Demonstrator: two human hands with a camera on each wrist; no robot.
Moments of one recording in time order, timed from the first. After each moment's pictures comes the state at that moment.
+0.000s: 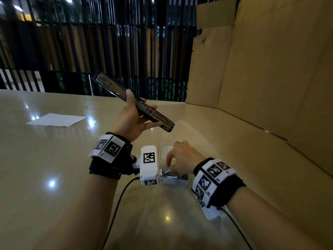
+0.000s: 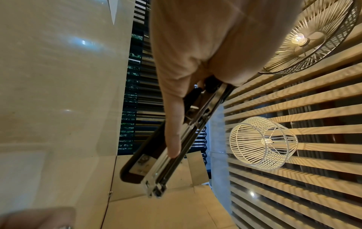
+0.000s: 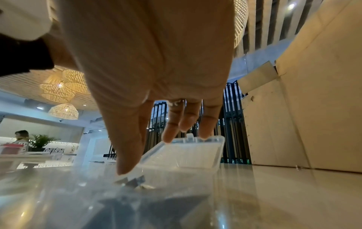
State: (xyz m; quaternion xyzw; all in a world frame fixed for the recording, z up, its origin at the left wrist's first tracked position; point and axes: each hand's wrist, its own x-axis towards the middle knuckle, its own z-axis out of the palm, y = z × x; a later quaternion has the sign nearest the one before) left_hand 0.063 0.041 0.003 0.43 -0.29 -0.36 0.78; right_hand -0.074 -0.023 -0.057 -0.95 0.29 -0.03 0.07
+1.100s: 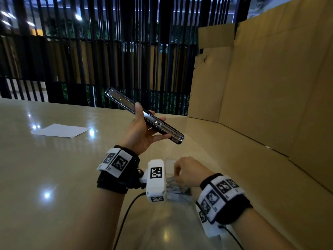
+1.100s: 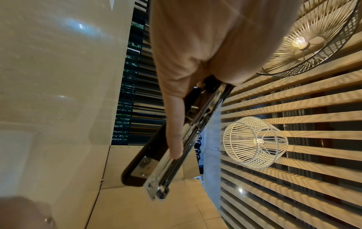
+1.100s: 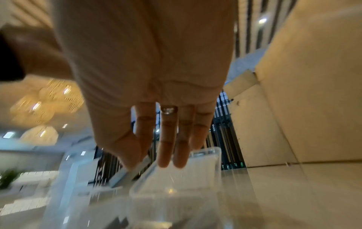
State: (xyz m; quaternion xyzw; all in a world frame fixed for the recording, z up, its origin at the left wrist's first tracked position) left_hand 0.062 0.041 0.011 0.38 -0.29 -0.40 0.78; right_hand -0.076 -0.027 -0.050 -0.94 0.31 -0.06 0.12
